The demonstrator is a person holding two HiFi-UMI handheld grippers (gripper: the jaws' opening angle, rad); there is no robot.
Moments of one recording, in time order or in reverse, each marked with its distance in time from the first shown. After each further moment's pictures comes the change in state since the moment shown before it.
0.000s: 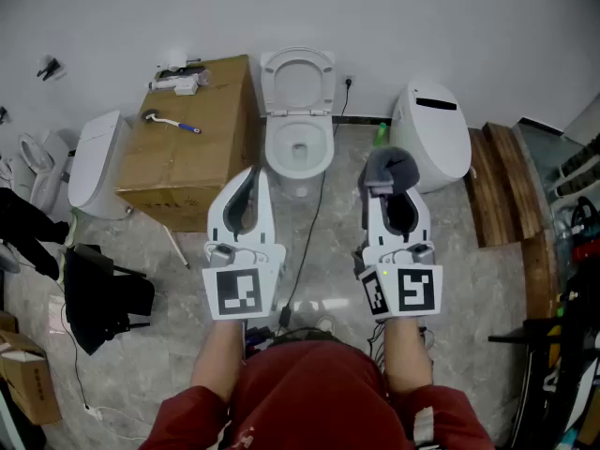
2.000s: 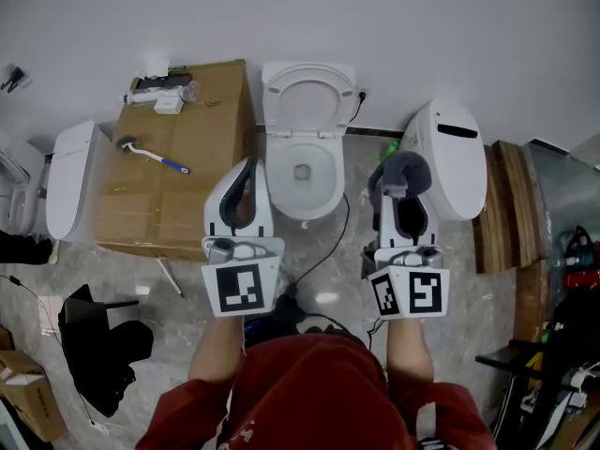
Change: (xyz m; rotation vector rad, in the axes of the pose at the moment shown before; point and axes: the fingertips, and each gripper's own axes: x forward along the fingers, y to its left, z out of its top) left arm 0.264 0.153 -0.116 -0.035 0.029 0.030; right arm 0.290 -0.038 -0.105 0.004 0.079 -0.028
